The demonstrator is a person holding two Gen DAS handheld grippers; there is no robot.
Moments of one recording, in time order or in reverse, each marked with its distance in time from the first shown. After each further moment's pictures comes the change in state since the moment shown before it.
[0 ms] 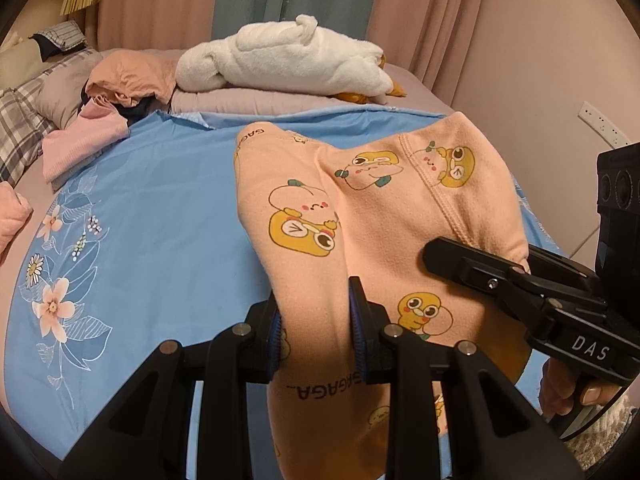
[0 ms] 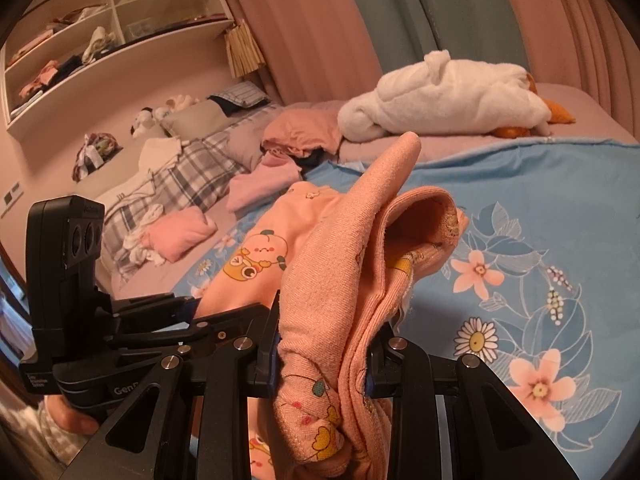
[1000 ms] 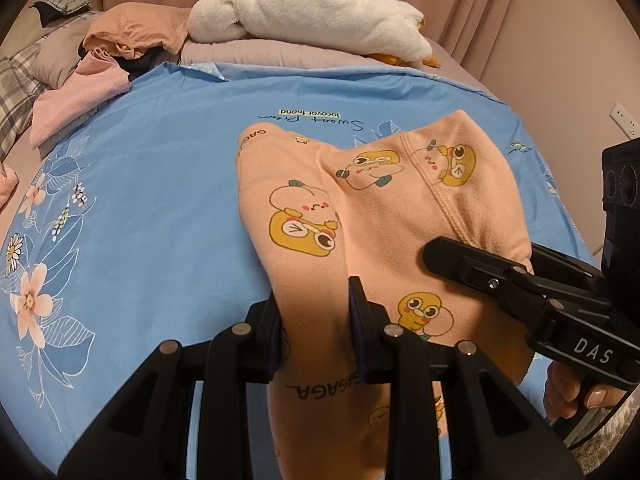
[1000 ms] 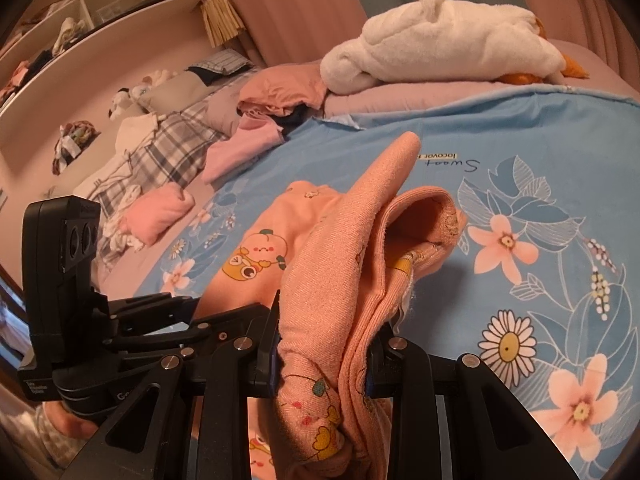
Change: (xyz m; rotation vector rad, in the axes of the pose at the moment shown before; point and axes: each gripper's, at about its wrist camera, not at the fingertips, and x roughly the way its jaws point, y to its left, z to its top) left arm 0.075 0.051 0.000 -0.048 0.119 0.026; right arm 0.081 -0.019 -0.001 0.063 0.127 -0.002
